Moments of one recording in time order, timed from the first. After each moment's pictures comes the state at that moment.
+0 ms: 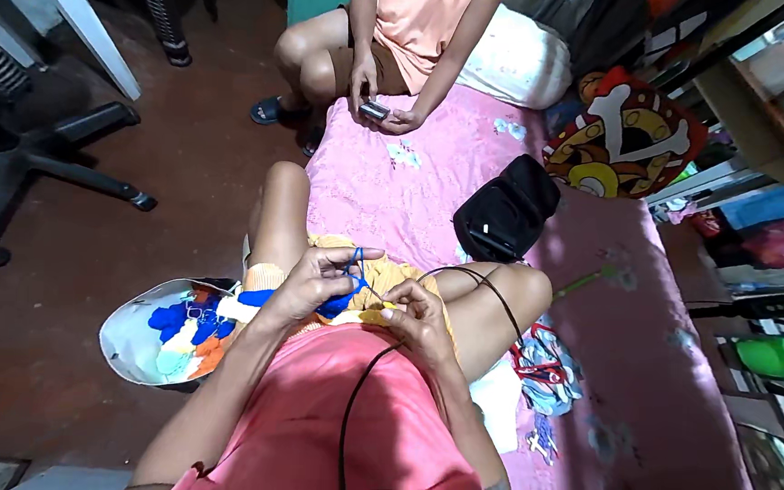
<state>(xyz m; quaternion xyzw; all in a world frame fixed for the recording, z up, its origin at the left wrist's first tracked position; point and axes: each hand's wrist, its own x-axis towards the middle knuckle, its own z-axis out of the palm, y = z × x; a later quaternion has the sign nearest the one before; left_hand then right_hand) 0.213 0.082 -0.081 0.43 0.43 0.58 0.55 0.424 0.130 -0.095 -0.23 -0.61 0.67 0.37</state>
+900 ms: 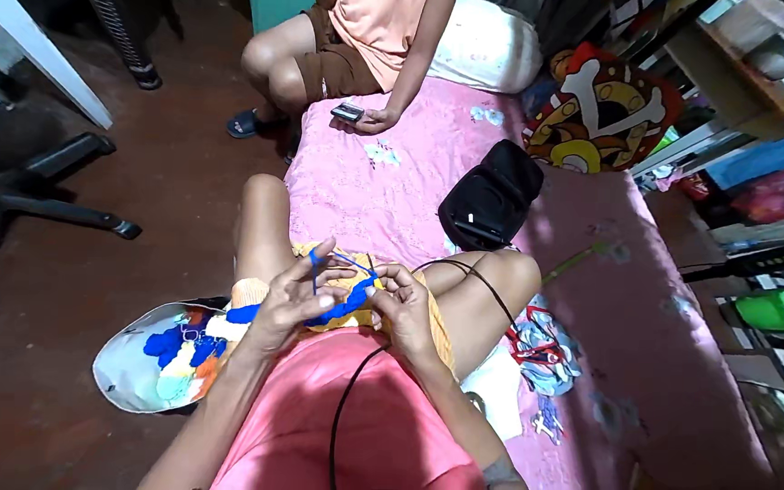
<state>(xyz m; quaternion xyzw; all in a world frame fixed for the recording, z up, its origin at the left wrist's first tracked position) 0.218 0.071 -0.107 0.44 0.31 0.66 0.53 0.401 0.124 -0.077 -0.34 -0.49 0.68 0.43</state>
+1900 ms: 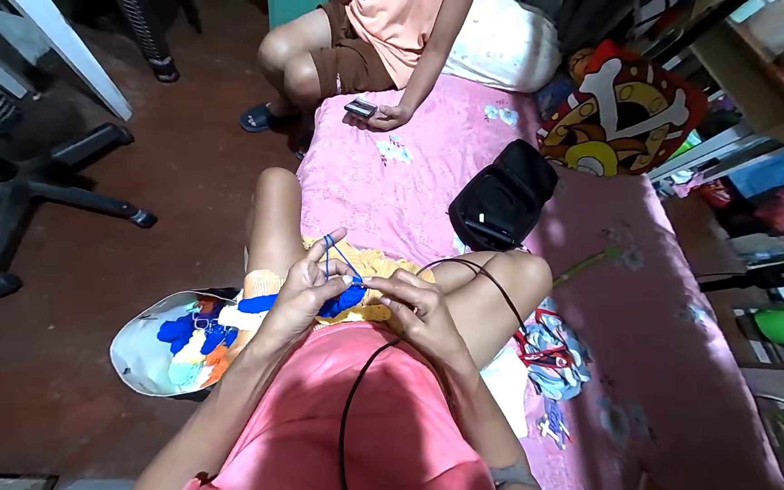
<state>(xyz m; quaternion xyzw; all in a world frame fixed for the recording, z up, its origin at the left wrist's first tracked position) 0.229 0.073 -0.077 0.33 0.46 0.61 0.55 0.431 0.149 -0.079 -0.22 -0.84 0.39 0.31</state>
